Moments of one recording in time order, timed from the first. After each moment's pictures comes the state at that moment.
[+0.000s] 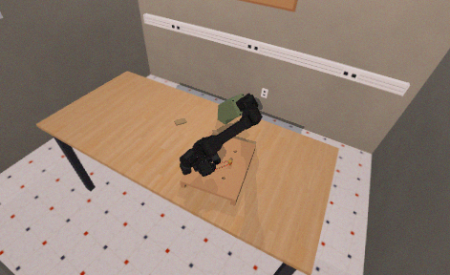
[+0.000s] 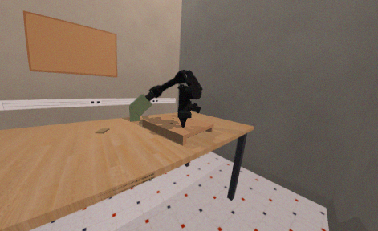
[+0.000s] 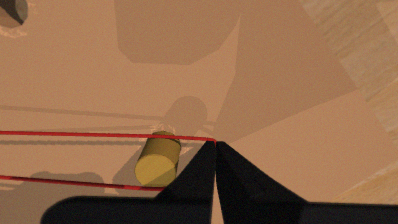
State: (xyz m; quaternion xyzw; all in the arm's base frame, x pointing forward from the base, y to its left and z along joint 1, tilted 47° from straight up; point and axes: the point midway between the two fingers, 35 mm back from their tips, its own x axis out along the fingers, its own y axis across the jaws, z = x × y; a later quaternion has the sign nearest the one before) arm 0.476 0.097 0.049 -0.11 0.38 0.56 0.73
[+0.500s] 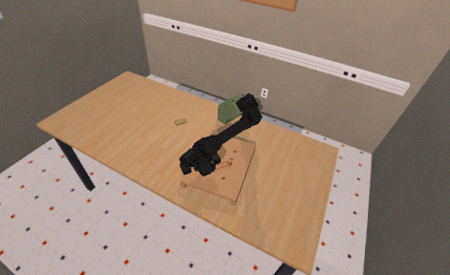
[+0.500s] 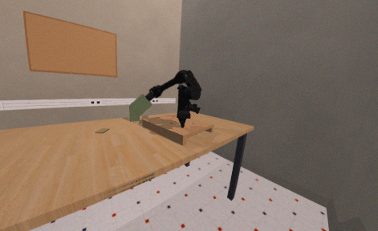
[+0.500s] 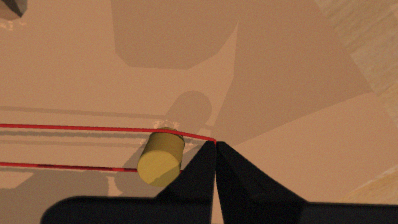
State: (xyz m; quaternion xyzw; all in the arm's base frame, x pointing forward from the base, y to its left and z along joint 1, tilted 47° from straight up) arm 0.473 0.097 0.045 -0.11 0.38 0.56 0.73
